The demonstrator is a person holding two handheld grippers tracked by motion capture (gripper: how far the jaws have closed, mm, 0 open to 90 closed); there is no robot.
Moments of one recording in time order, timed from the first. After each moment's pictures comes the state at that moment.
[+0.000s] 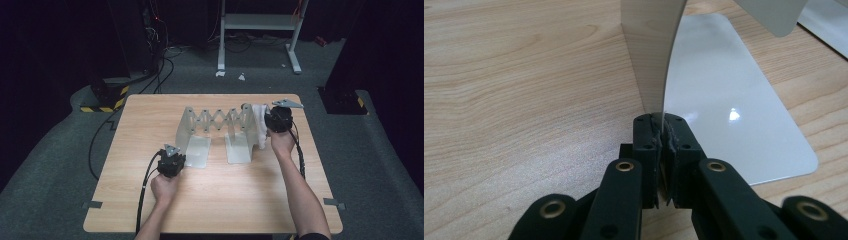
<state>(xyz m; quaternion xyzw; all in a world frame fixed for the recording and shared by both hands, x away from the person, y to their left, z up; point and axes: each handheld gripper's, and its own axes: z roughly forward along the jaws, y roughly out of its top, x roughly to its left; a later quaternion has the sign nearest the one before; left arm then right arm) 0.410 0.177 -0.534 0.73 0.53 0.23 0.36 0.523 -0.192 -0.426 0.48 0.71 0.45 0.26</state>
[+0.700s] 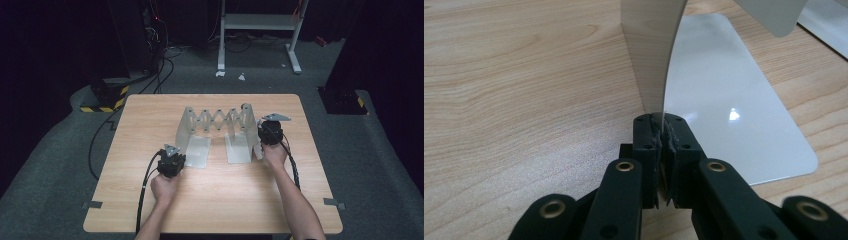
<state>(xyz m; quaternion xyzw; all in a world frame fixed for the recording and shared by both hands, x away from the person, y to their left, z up) 0.410 0.177 -0.534 0.73 0.53 0.23 0.36 0.514 -0.176 -0.480 0.47 0.74 0.42 0.22</state>
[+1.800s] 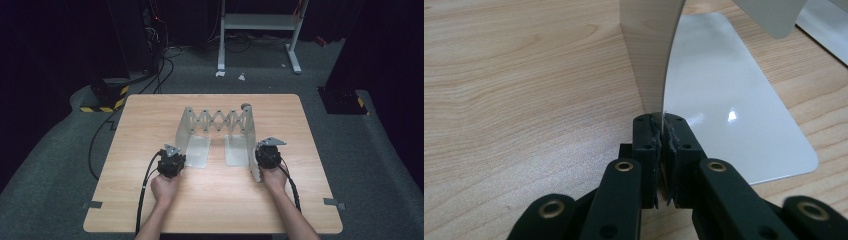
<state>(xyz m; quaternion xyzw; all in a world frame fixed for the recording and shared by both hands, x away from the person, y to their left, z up) 0.409 0.176 -0.534 0.73 0.53 0.23 0.36 0.455 -0.174 -0.529 0.45 0.78 0.37 0.22</state>
